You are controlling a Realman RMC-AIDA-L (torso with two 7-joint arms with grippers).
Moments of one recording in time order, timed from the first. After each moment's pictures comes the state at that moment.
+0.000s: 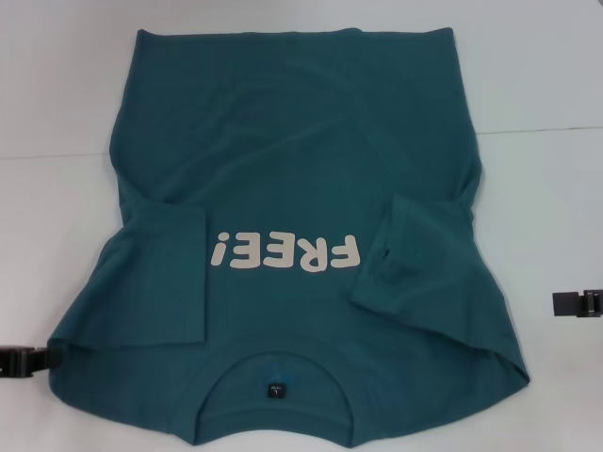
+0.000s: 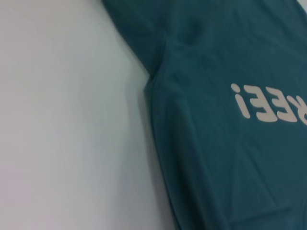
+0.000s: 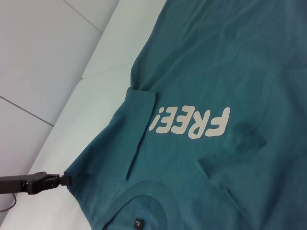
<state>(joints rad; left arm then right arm) -0.43 -2.10 -2.54 -1.01 -0.68 1.44 -2.14 0.39 1.96 -0.51 -1.04 -2.21 -1.86 2.28</state>
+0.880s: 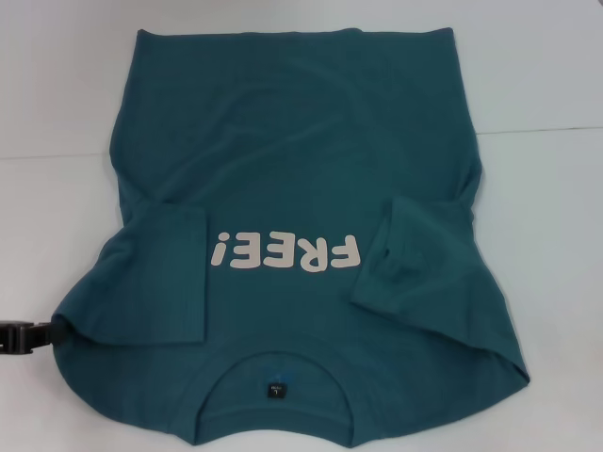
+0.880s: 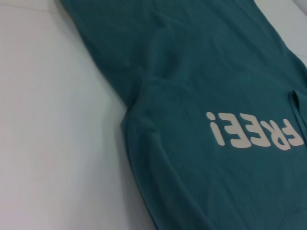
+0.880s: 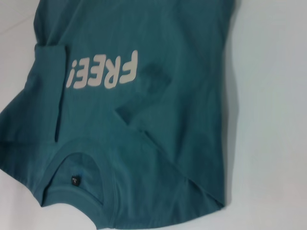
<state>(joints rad) -0.44 -2.10 -2.56 -1.07 -0.72 1.50 -2.16 0.48 1.85 -0.48 -0.99 -2.50 -1.92 2.47</state>
